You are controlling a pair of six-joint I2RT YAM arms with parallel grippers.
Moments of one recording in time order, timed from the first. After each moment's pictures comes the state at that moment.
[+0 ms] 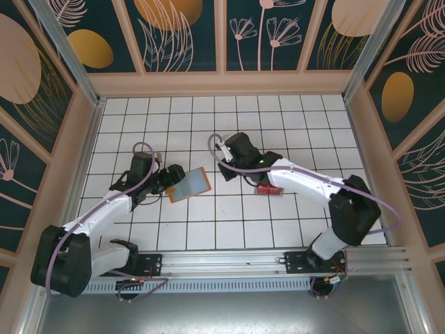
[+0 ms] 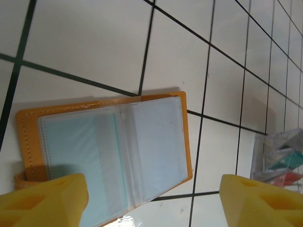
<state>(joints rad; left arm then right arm) -0.30 1.17 0.54 -0.16 0.29 -0.79 0.82 1.59 1.11 -0.34 -0.01 0.20</state>
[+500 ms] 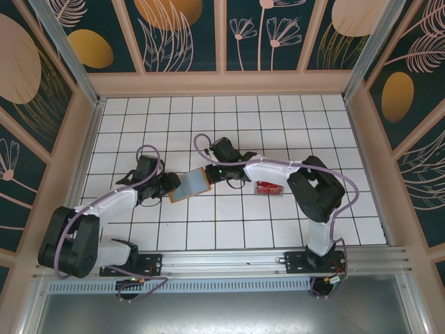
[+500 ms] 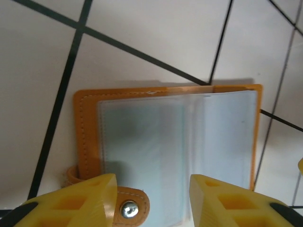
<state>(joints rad) -0.30 1.32 0.55 -0.21 0.21 -0.79 0.84 1.90 1.20 -0.23 -0.16 0.41</state>
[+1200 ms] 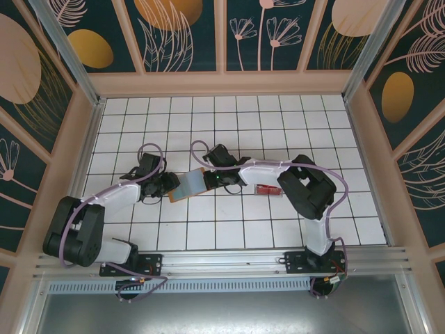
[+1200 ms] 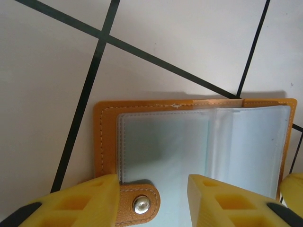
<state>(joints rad) -0.30 1.40 0.59 -0.23 0.16 -0.78 0.87 1.95 1.18 -0.20 -0.15 0.47</state>
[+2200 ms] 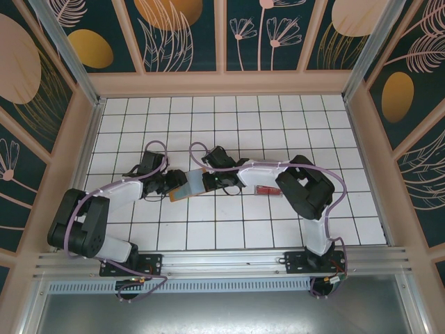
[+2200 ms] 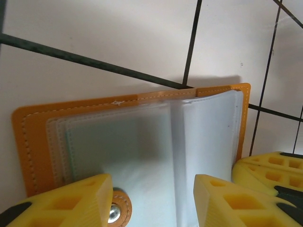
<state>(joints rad) -0.30 1.46 0.60 -0.12 0.34 -0.72 0.88 1.96 1.18 -0.19 -0.15 0.48</state>
